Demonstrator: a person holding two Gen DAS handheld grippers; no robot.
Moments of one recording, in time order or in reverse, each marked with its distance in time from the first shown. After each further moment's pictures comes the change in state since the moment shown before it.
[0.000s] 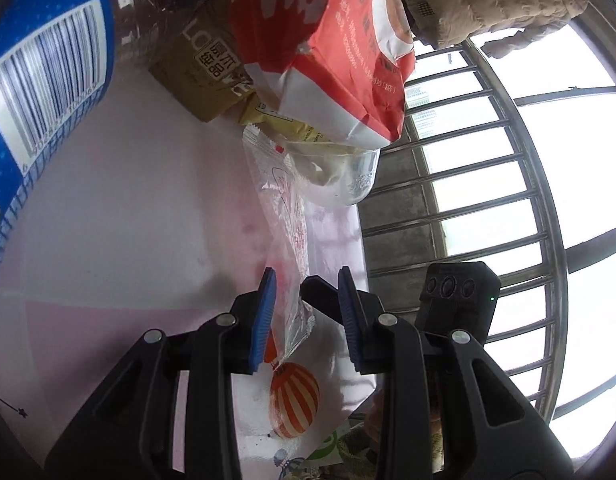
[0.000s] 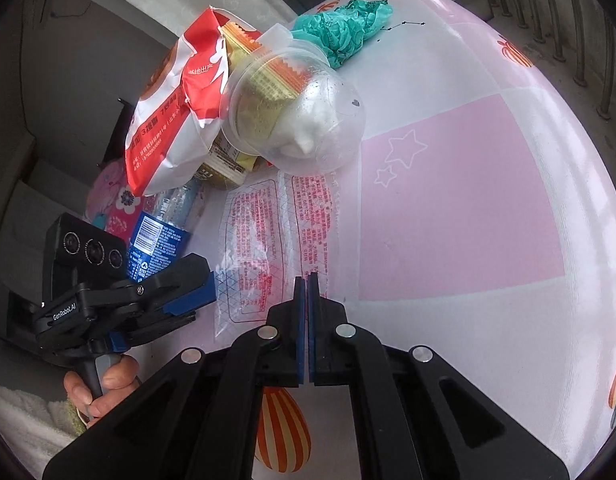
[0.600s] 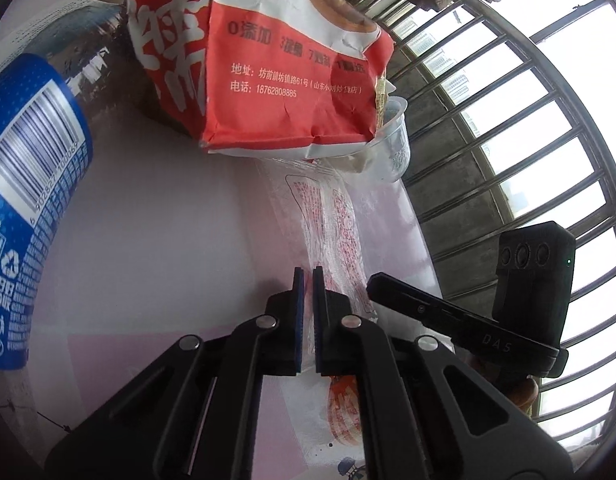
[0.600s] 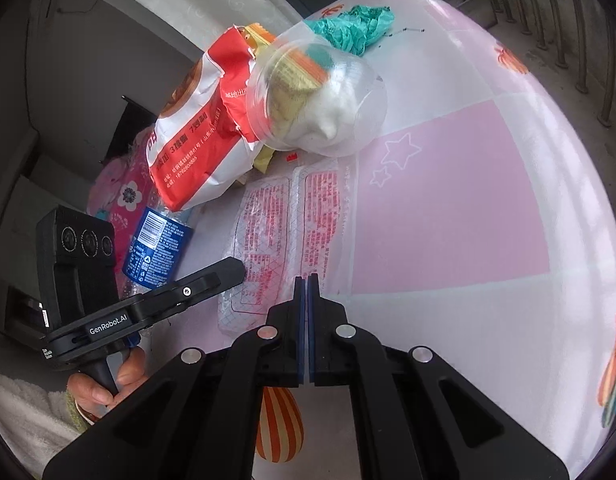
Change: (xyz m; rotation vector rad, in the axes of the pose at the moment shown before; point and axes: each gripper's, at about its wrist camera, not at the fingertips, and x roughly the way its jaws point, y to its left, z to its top) left arm 0.005 -0.025 -0.013 0.243 -0.015 0.295; right arm -0.023 0.007 0.003 -0.074 -0.052 -0.063
